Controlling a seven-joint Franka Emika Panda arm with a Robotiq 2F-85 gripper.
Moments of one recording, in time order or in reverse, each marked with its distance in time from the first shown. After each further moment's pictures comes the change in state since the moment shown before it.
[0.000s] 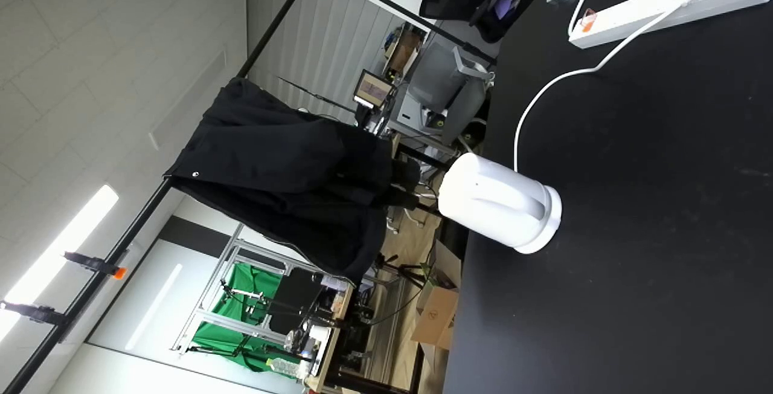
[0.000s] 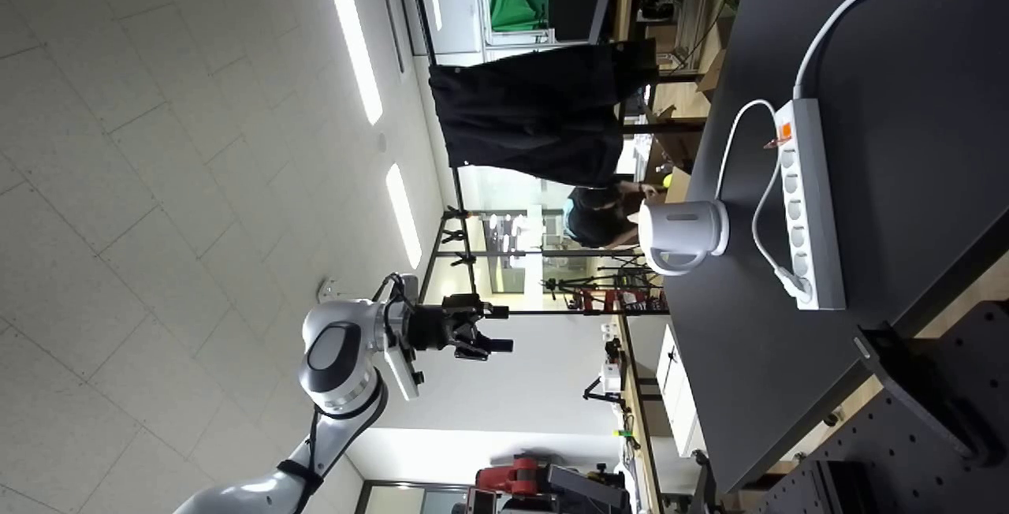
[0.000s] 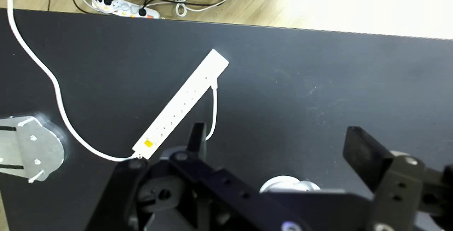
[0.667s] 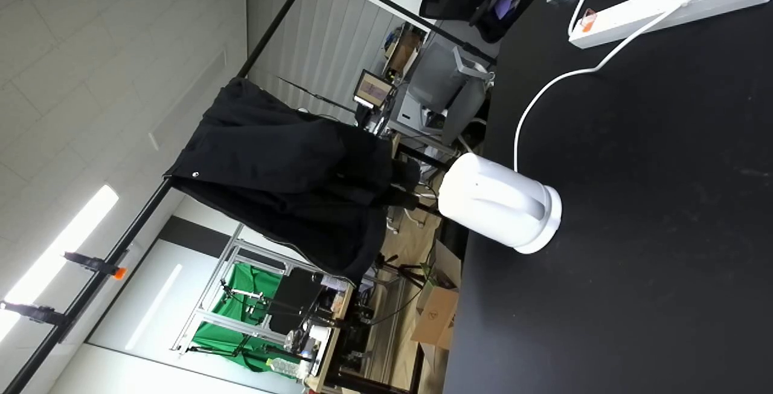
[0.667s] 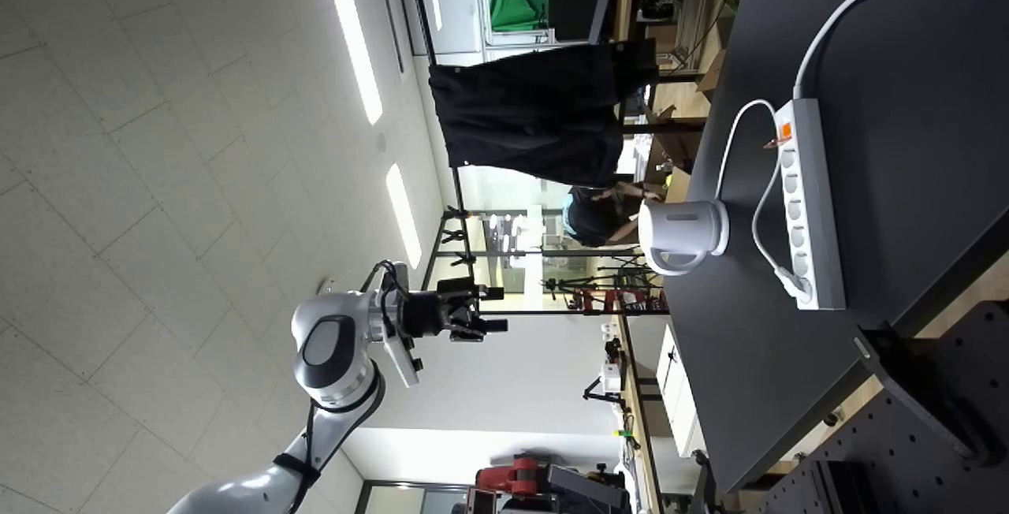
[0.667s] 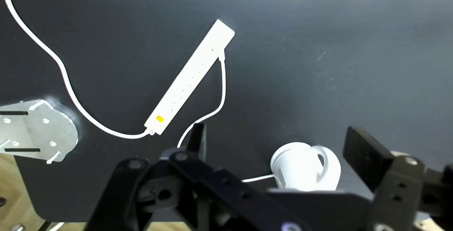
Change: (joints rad) arm -0.029 0.003 -0.028 0.000 0.004 0.102 0.010
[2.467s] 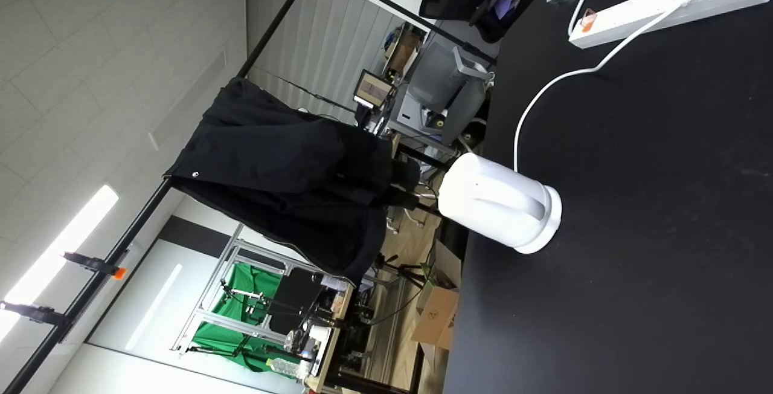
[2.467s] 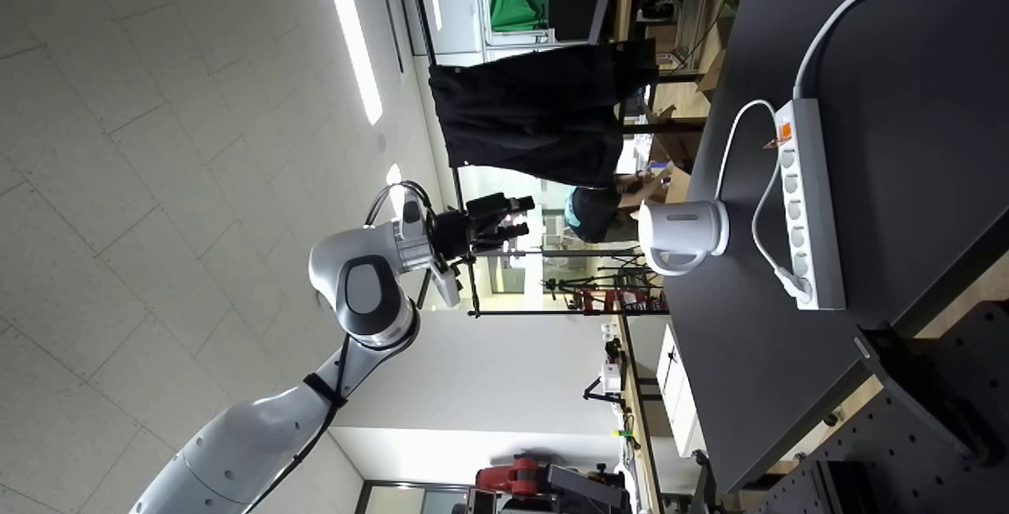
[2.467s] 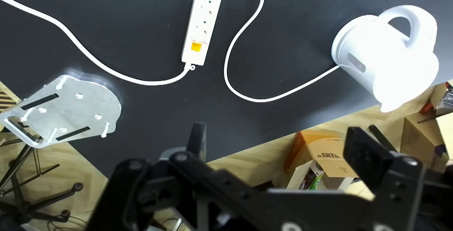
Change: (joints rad) arm -0.111 0.277 -0.123 0.025 0.105 0.502 0.051
